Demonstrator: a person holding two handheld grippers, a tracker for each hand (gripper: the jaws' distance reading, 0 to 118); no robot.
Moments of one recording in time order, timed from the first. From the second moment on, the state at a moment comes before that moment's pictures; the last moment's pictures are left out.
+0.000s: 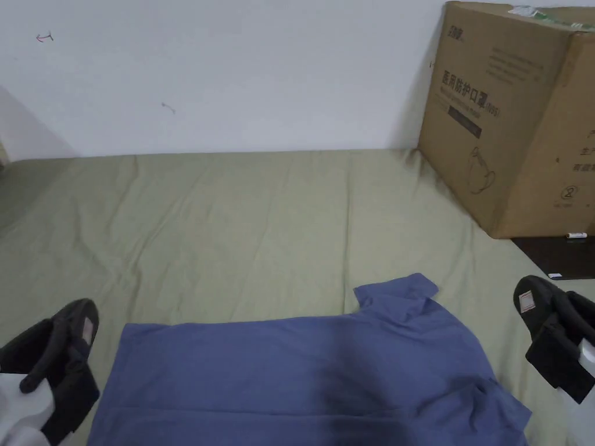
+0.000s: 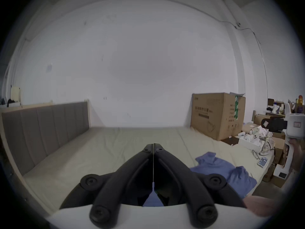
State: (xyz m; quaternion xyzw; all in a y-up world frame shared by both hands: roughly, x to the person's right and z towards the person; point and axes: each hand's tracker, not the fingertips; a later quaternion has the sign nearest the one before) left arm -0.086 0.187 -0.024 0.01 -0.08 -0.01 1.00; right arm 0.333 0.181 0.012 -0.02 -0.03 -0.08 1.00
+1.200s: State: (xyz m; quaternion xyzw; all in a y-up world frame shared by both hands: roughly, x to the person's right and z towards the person) left arm -0.152 0.007 -0.349 -0.44 -0.13 -0.06 0.89; right arm 0.353 0.140 -0.082 -0.18 -0.01 -0.11 0.98
